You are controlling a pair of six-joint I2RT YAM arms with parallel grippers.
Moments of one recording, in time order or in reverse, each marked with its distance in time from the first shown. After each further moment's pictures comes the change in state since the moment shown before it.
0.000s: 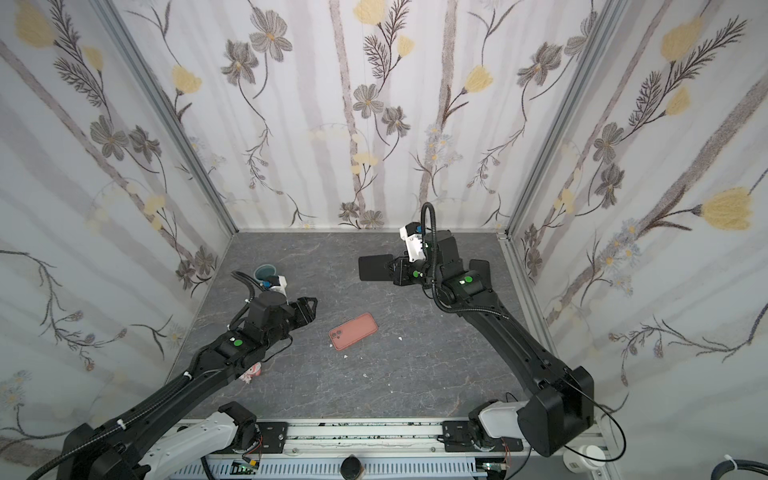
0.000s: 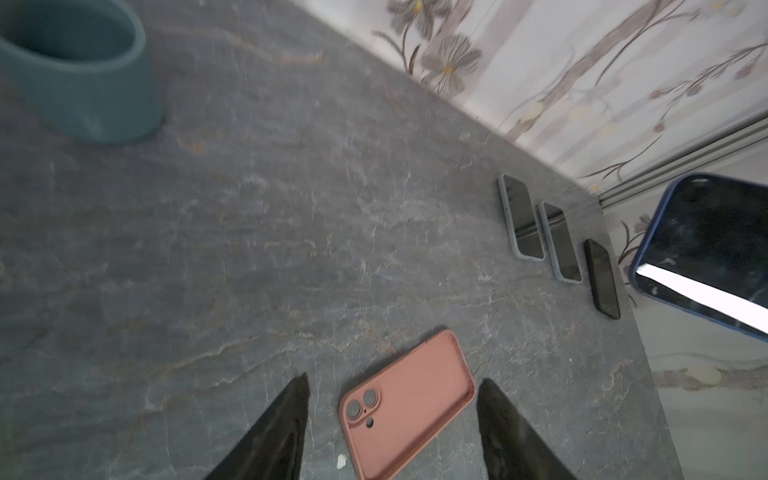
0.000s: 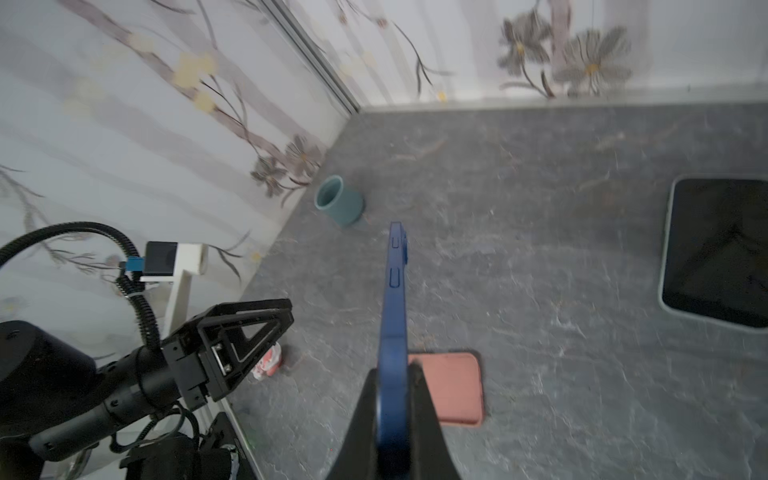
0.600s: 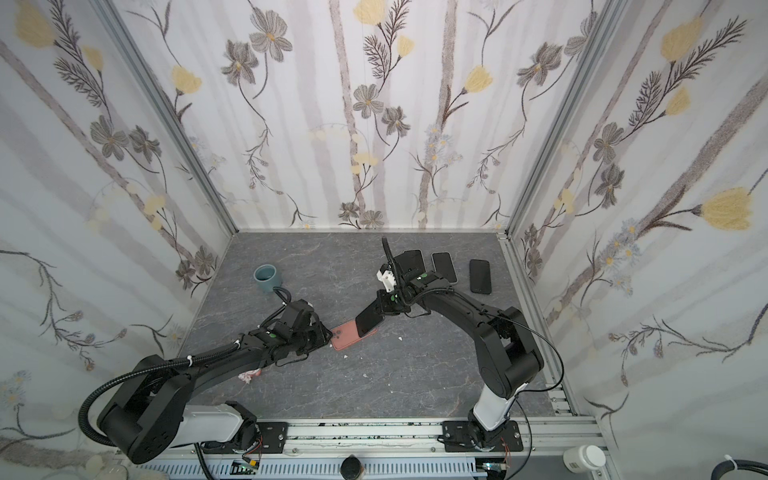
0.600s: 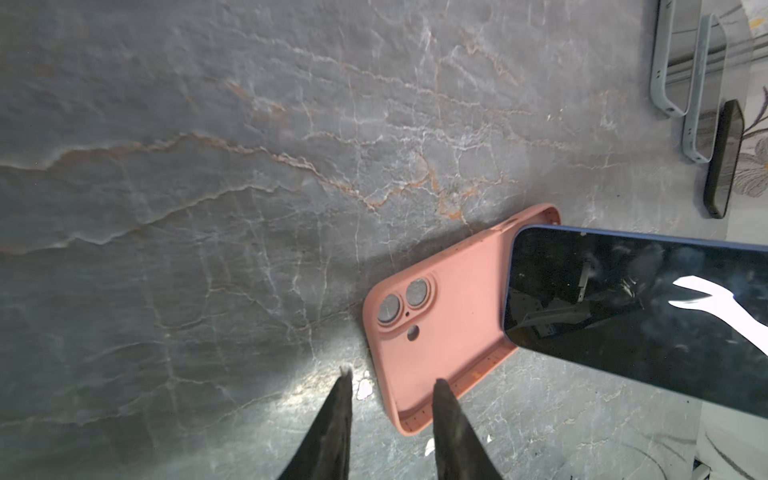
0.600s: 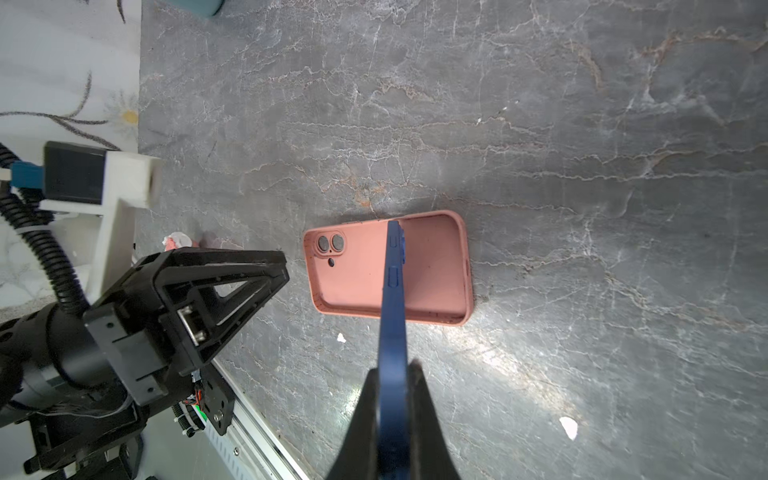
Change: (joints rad) left arm -0.027 0.322 -0.065 0.104 0.223 -0.084; right arm 0.087 0.308 -0.006 -0.143 -0.042 0.000
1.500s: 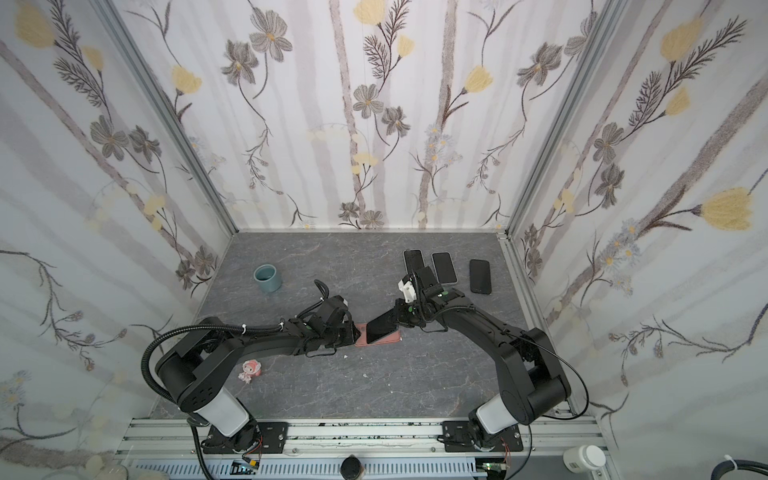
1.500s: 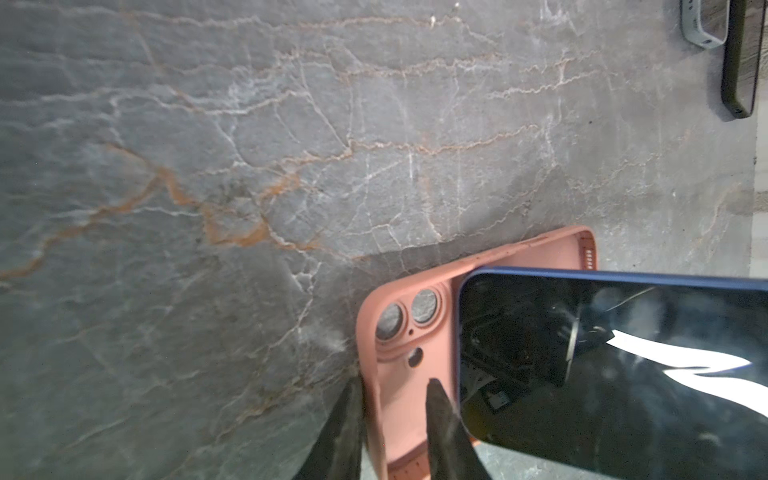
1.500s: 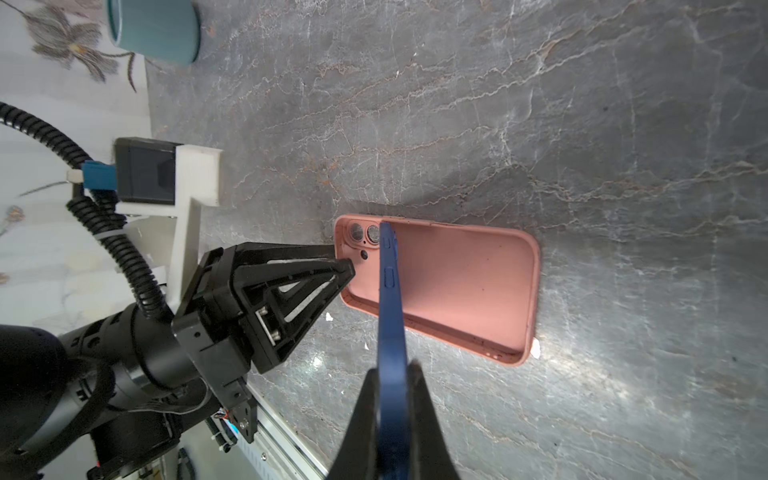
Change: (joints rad) left arm -0.178 0.308 0.188 0.133 -0.014 0.051; right arm -0.092 -0.192 -0.296 0.135 -0.041 0.162
